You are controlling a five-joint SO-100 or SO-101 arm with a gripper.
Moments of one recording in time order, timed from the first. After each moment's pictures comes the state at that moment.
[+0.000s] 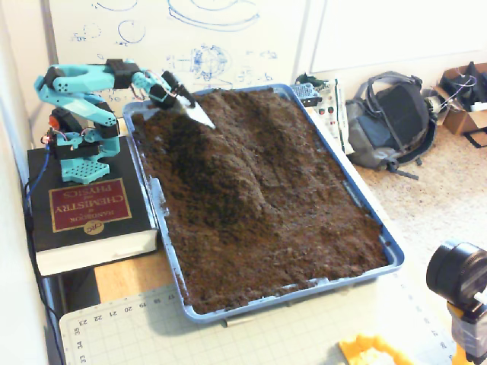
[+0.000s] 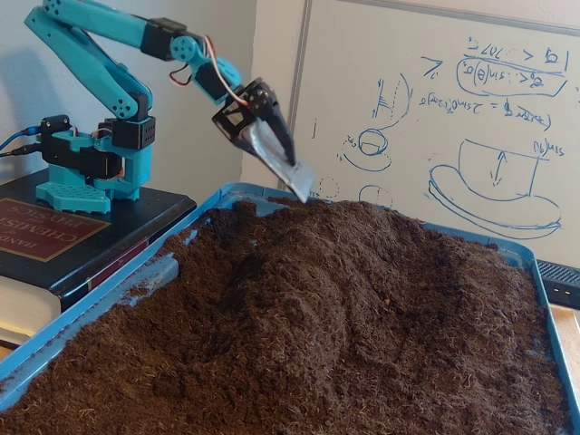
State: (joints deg) arm -11.1 144.1 159.6 23.4 -4.9
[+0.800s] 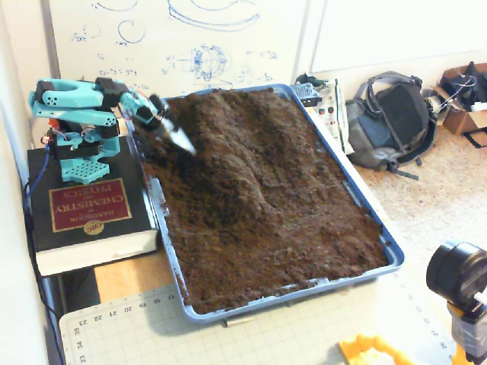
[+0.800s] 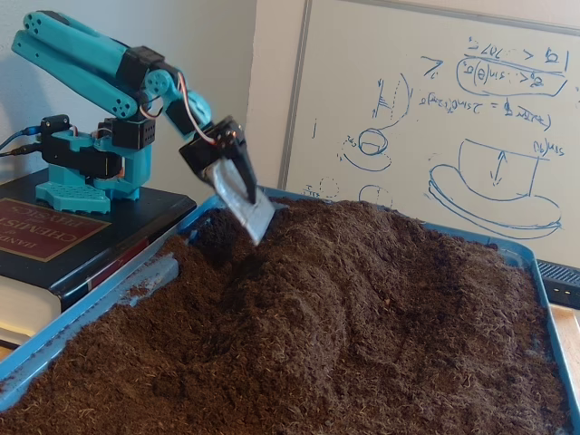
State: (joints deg) arm -11.1 156.4 180.7 23.4 -4.9
